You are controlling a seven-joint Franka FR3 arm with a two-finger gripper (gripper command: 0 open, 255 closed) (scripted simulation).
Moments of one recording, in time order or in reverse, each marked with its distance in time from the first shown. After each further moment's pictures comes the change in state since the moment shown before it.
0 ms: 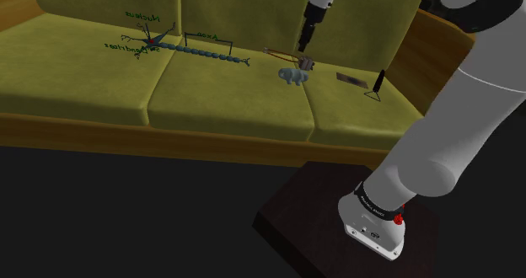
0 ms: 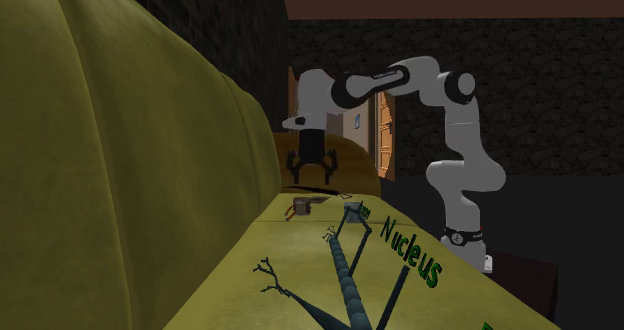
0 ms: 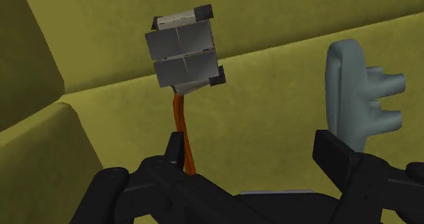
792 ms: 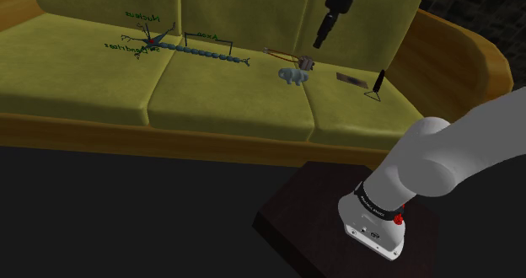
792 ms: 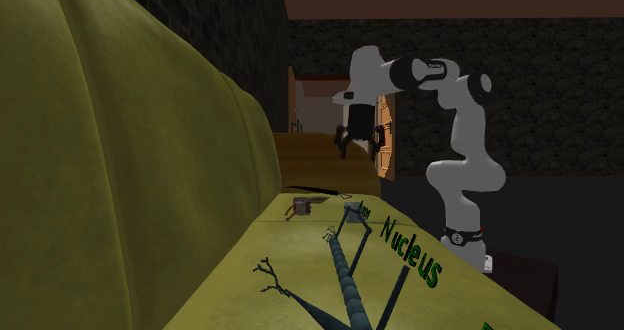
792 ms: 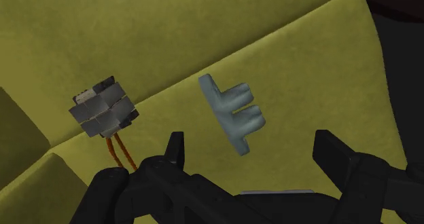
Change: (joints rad) arm -0.004 -0.524 0.191 -0.351 -0.274 -0.063 0.557
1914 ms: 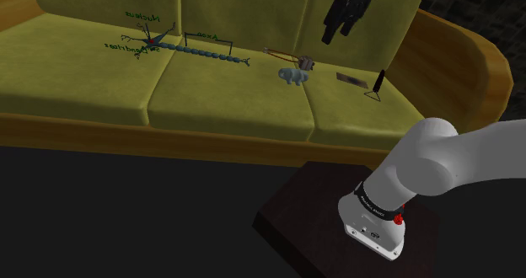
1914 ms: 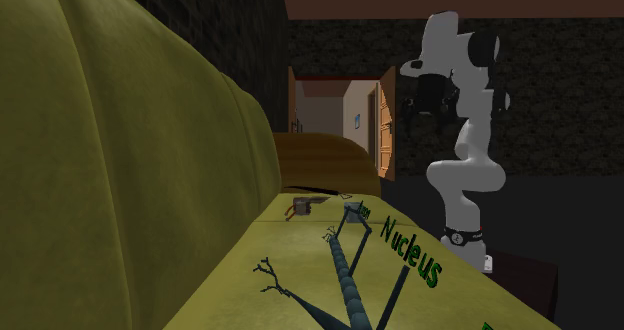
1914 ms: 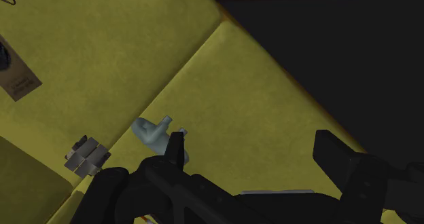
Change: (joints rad) arm -0.047 -0.353 0.391 -0.099 0.041 -0.261 0.615
